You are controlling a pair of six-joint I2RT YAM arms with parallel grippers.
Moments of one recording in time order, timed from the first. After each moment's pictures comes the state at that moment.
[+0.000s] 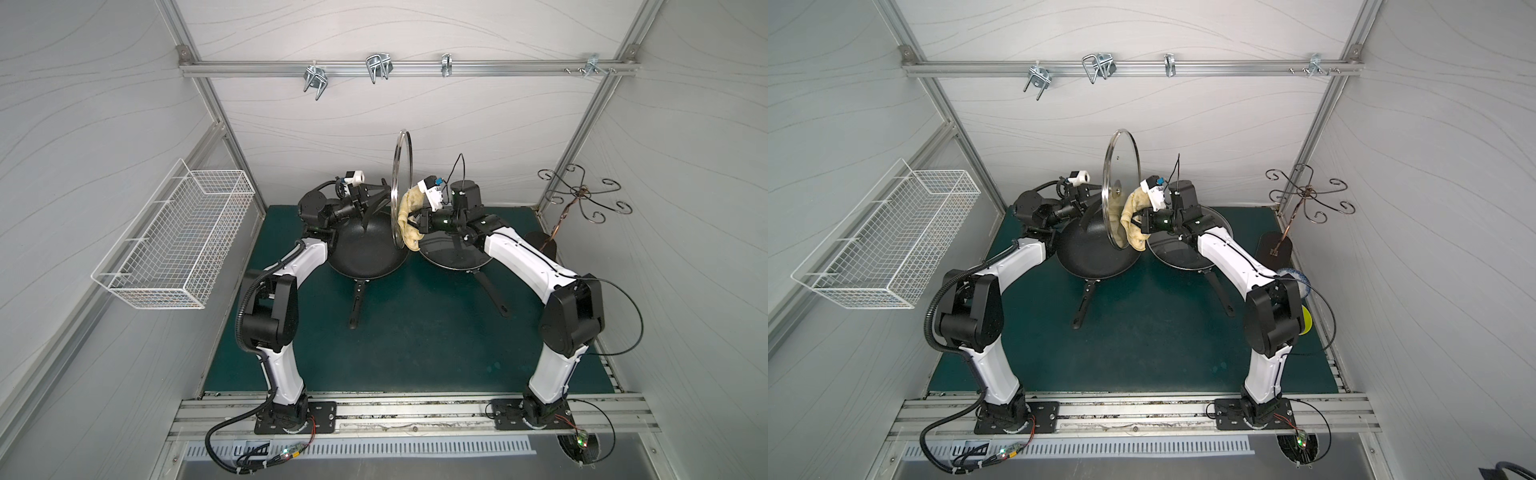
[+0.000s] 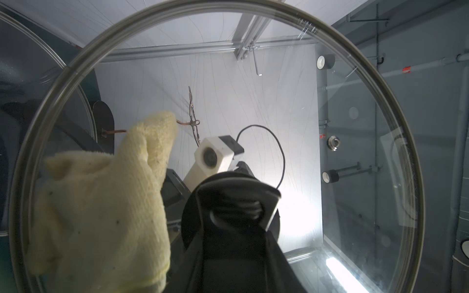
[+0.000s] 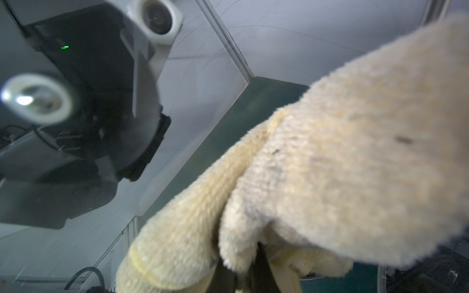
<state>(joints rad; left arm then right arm) -0.18 1.85 1.38 0.94 1.04 -1.89 0.54 1.80 1.62 -0.23 -0.64 0.31</state>
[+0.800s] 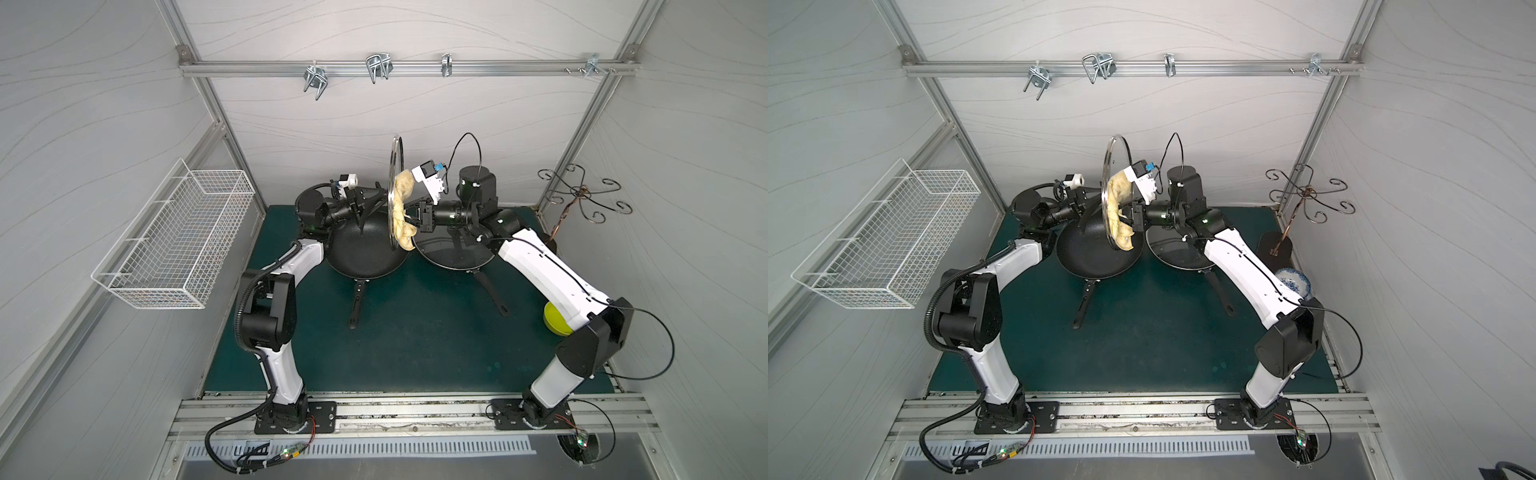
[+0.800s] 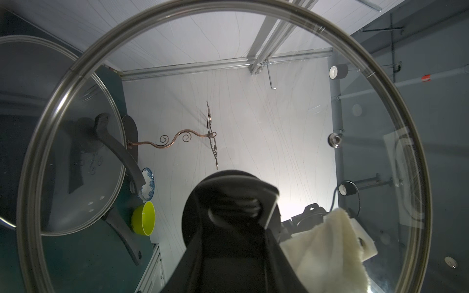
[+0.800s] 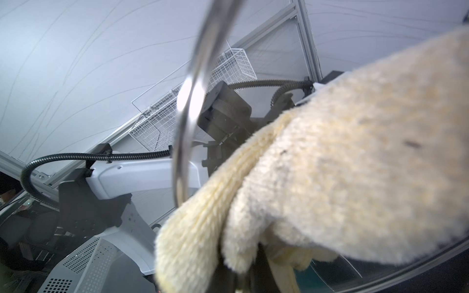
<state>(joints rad) -0.15 1.85 1.36 0.81 1.05 -1.74 0.62 1.67 1.77 -0.31 -0.80 0.29</state>
